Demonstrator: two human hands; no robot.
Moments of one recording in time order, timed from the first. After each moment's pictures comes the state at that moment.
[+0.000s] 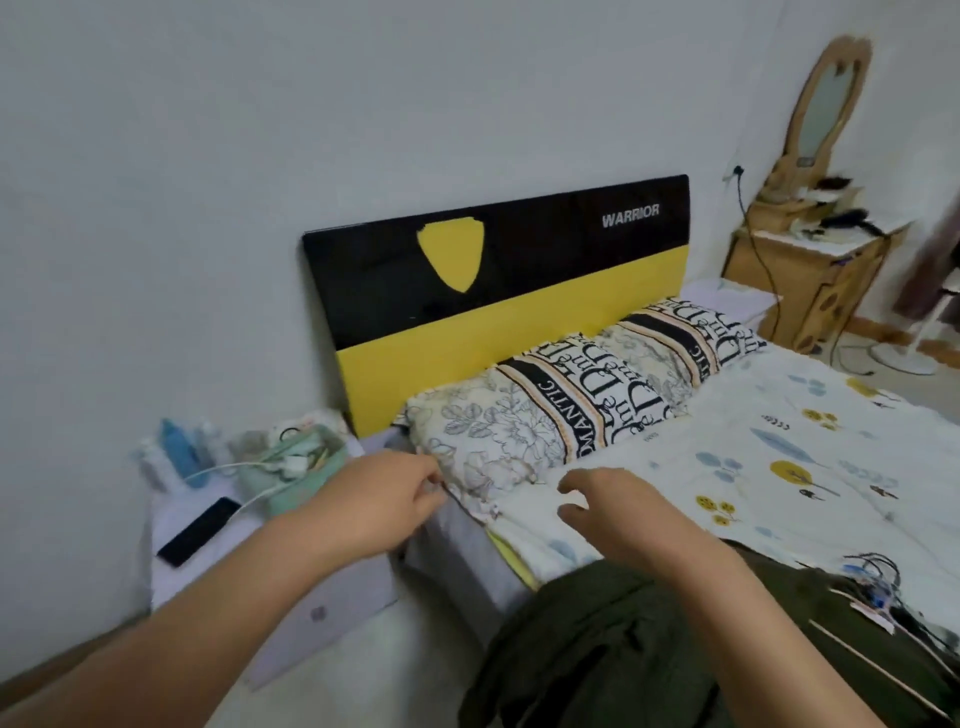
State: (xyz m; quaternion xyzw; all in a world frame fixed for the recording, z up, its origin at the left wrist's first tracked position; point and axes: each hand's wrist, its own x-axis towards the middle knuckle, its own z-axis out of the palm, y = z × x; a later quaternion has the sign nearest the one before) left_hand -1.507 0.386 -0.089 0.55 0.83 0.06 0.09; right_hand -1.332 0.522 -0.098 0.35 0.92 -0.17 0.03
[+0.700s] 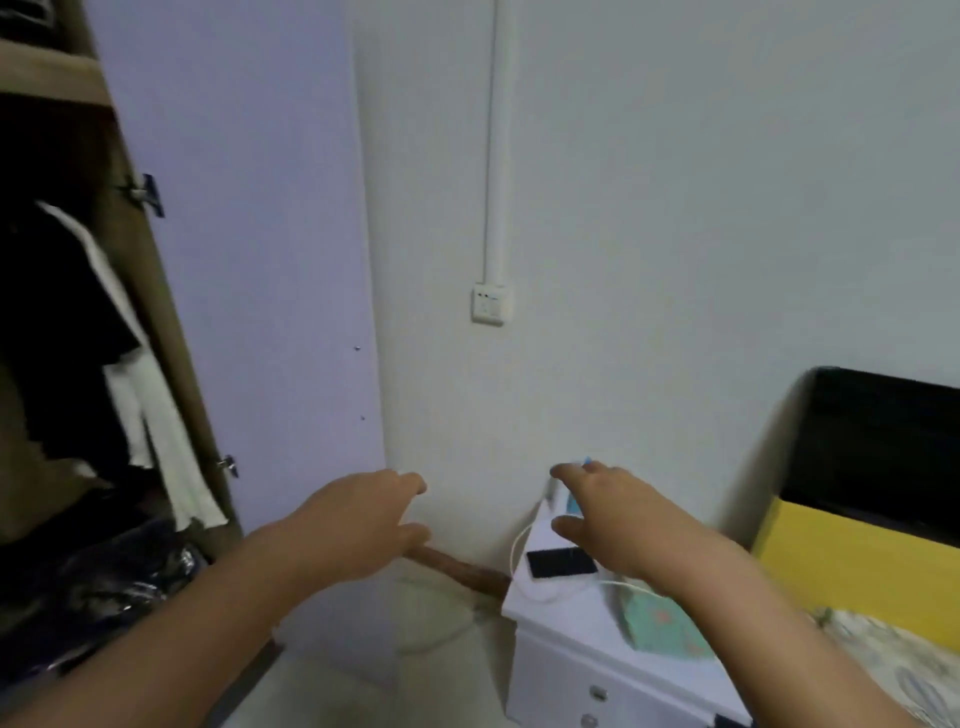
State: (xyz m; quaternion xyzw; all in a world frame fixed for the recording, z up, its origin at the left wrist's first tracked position) left_hand -1.614 0.058 -0.039 0.08 0.99 0.07 0.06; right_hand -1.633 0.284 -0.019 -0.17 0.98 -0.04 0.06
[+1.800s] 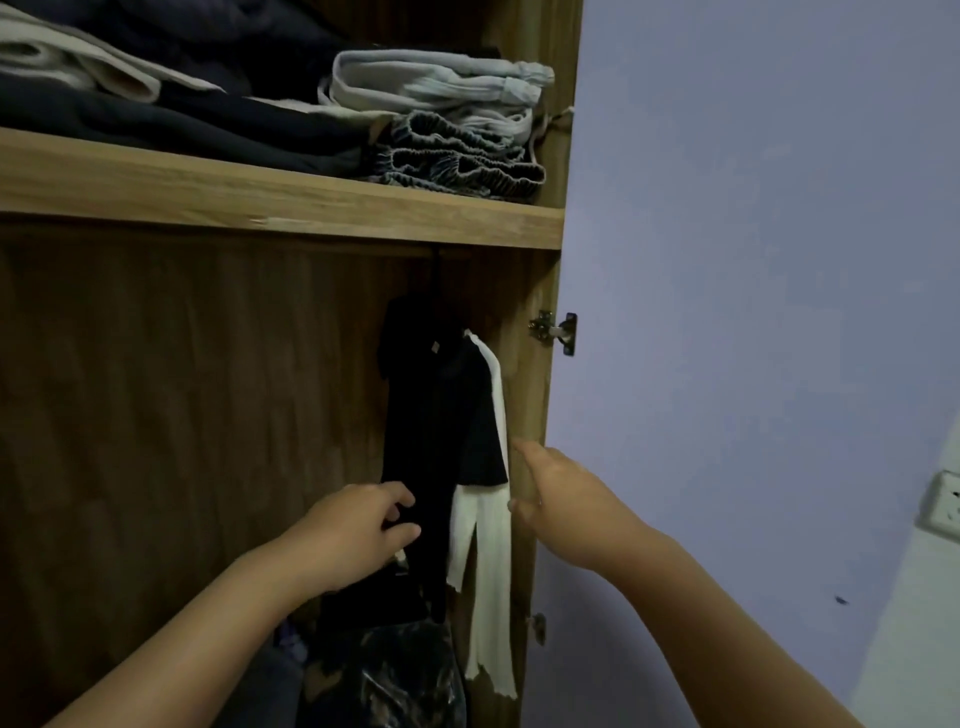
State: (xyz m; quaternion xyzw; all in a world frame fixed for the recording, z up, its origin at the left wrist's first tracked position) left_hand -1.629 -0.377 0.018 -0.20 0.96 0.18 -0.10; right_hand -1.764 -0.206 0.043 -0.48 0.85 -0.22 -0.01
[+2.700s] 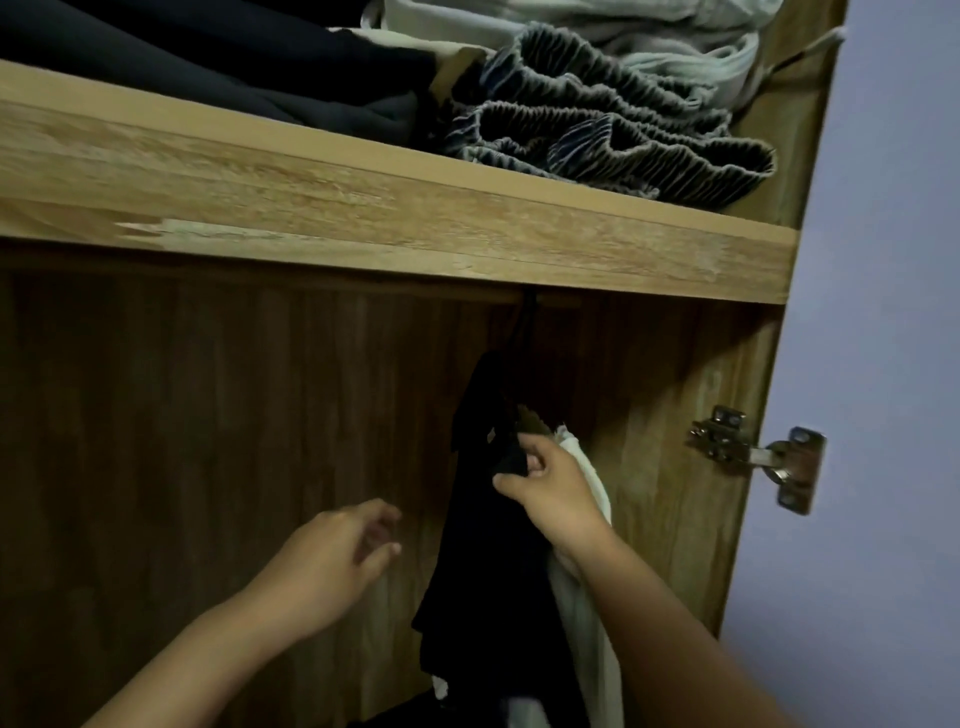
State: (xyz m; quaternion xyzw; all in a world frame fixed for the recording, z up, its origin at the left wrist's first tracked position) left_hand -1.735 -0.590 0.026 -0.25 0.91 0.21 -0.24; right_hand -1.930 -0.489 0.049 -0.42 0.65 -0.60 0.20
